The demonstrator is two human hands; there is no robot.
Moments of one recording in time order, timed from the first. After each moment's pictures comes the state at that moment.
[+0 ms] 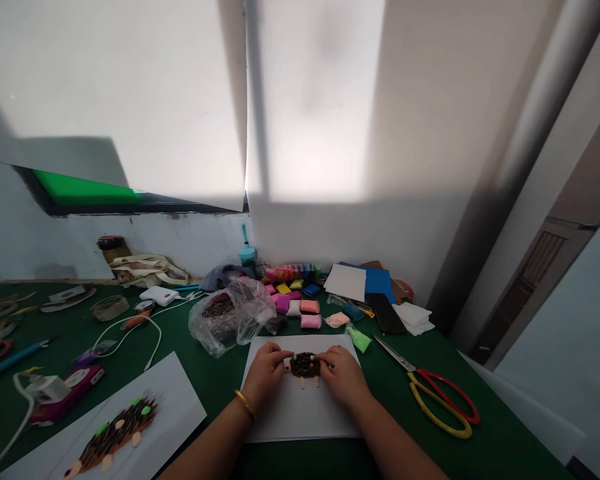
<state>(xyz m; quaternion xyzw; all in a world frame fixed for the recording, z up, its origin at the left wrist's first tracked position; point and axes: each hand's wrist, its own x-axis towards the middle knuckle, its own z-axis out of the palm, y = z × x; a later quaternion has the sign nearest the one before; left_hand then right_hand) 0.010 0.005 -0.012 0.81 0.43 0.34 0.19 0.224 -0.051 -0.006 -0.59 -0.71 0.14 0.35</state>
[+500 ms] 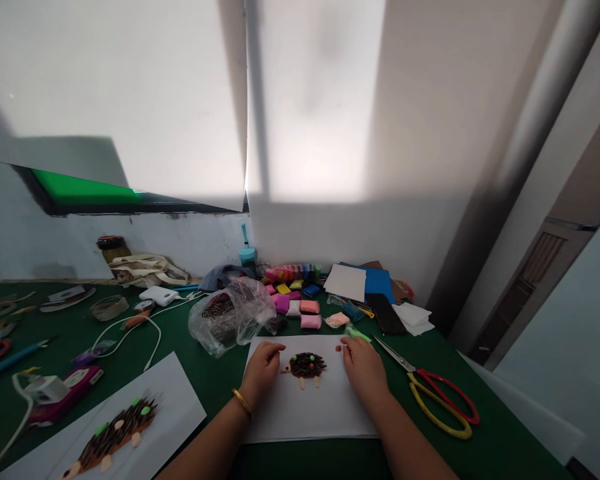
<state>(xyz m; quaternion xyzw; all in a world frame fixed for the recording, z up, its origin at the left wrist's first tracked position) 0.006 0.012 -0.013 0.75 0.45 0.41 0.25 0.262 -0.045 -0.009 -0.72 -0.62 0.02 0.30</state>
